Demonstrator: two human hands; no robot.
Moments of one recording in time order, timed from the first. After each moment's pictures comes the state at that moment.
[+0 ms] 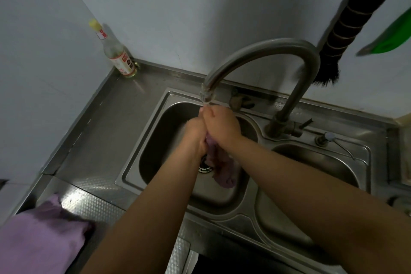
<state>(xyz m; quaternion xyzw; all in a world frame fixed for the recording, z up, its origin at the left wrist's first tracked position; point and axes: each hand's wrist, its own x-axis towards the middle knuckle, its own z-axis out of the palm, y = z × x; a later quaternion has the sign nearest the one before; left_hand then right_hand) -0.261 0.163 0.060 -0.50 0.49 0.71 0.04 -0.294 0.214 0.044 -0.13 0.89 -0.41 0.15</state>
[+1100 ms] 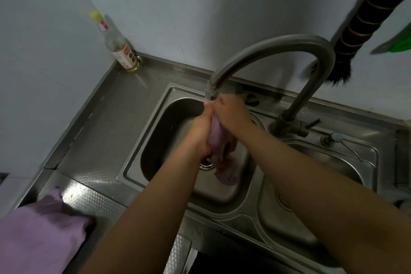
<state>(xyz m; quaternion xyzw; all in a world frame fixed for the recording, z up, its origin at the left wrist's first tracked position) -0.264 0.158 0.053 -0.42 0.41 0.81 0.07 -0.321 0.222 0.055 -0.17 0.88 -0.40 0.17</state>
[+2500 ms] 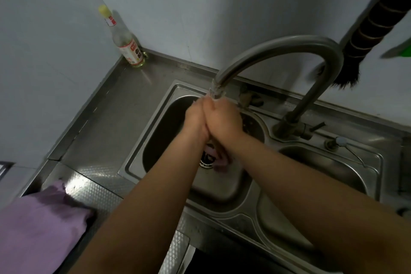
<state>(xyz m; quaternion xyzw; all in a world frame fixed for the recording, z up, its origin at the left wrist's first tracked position) -0.279 0.146 0.049 -0.50 0.43 0.75 -0.02 -0.299 0.198 0.063 -0.12 0.90 -0.38 0.15</state>
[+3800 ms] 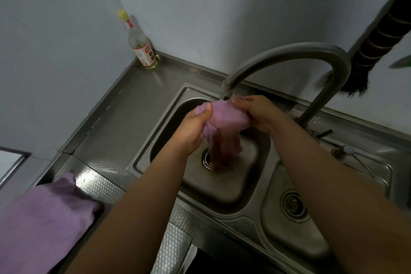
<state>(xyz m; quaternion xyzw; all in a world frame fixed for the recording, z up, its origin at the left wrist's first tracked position) -0.233 0.110 0.047 -0.30 0.51 0.80 0.02 -0.359 0.251 0.040 -0.03 0.66 -0.61 0.43</state>
